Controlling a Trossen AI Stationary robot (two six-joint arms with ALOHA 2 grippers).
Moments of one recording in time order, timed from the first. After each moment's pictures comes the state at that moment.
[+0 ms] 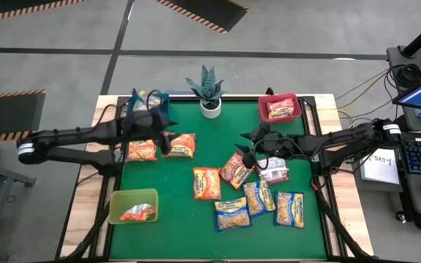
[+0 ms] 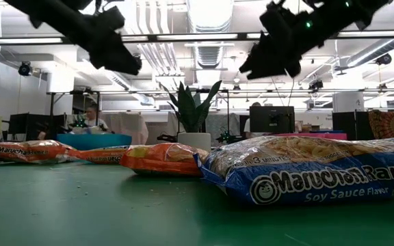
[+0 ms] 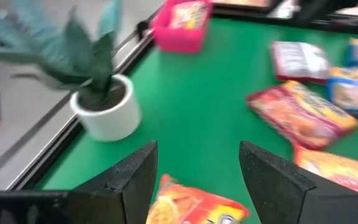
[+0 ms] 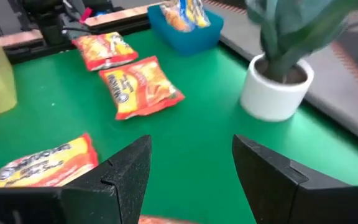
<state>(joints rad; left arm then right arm) 0.25 0.93 0.67 -0.22 -0.14 0.00 0.02 1.23 0.67 0.10 0.42 0.28</state>
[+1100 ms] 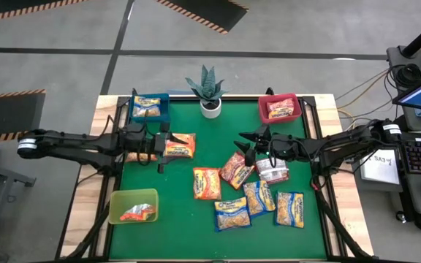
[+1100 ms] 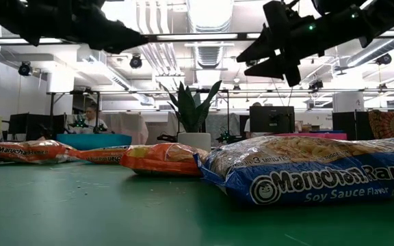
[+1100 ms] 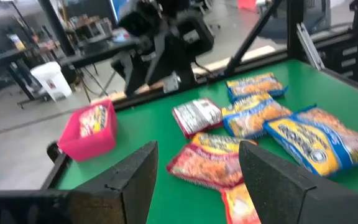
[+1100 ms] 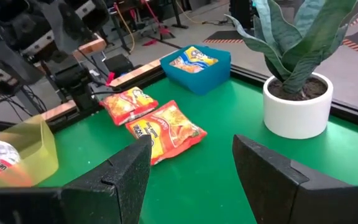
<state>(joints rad) 0.11 0.91 0.47 0.27 0.14 0.31 0.02 1.23 0.54 0.48 0.42 0.39</state>
